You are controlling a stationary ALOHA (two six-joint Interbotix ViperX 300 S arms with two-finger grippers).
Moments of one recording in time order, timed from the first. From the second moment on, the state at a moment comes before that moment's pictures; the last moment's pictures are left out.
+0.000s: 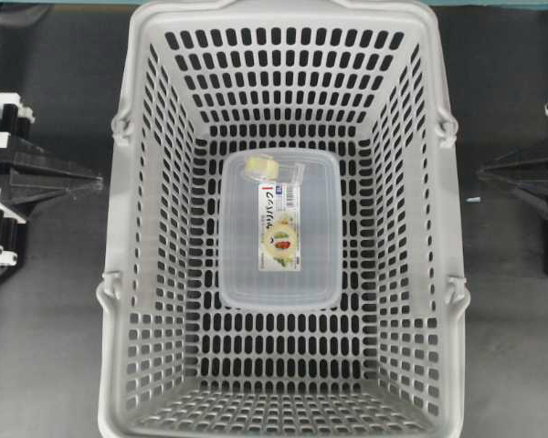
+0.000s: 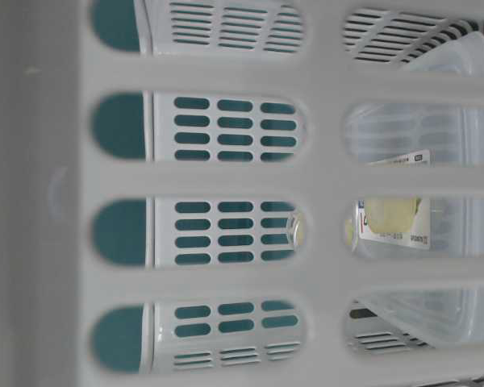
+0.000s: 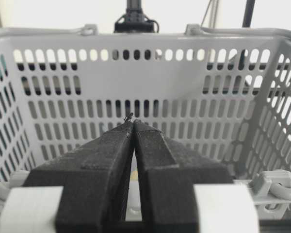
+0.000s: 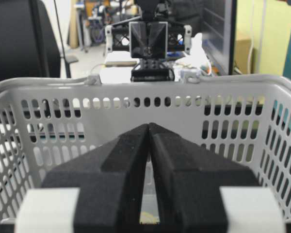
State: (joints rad) left arm 0.00 -0.96 1.17 0.00 -0.29 0.00; right arm 0.00 -0.97 1.18 0.00 -0.29 0.00
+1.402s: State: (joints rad) left arm 0.00 -0.27 0.35 0.04 0.74 -0.08; right arm 0.00 -1.01 1.17 0.01 -0.04 0.04
